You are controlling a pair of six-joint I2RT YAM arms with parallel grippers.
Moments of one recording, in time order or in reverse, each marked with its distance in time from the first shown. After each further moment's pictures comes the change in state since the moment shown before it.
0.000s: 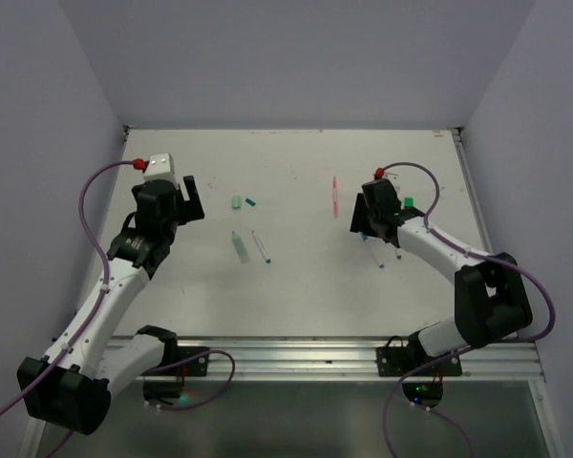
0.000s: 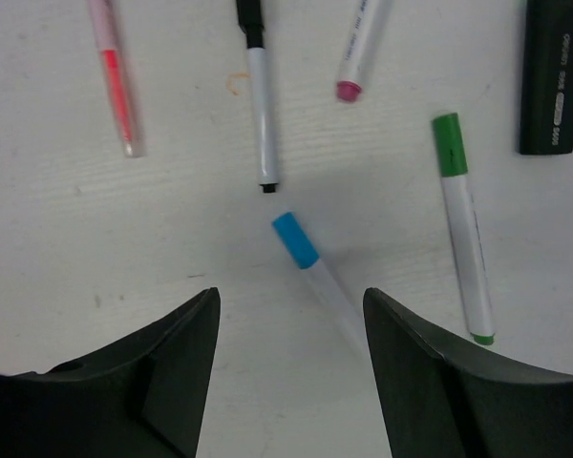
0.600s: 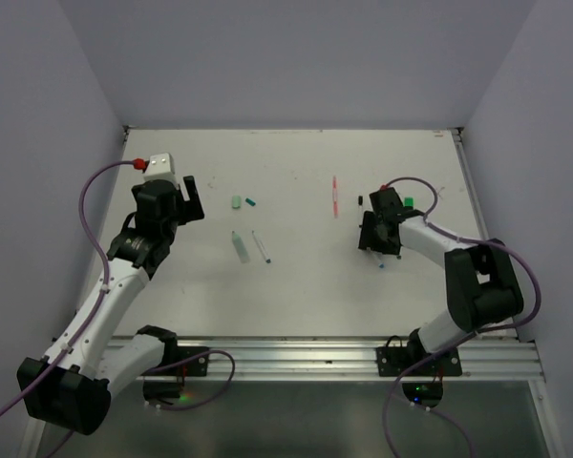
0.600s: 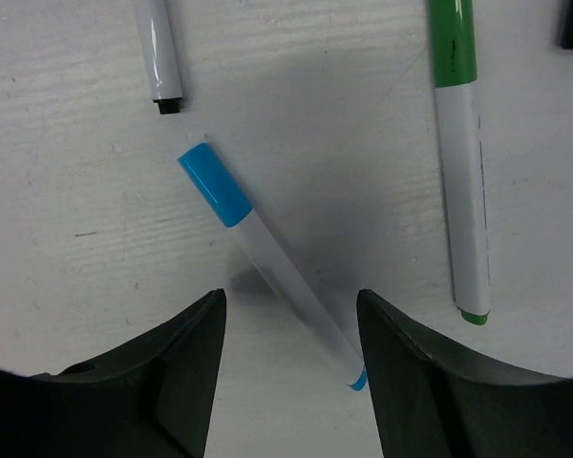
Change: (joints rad) left arm 0.000 -0.002 0.000 -0.001 0.000 0.007; right arm -0.121 0.081 -0.063 -0.090 -0.141 -0.041
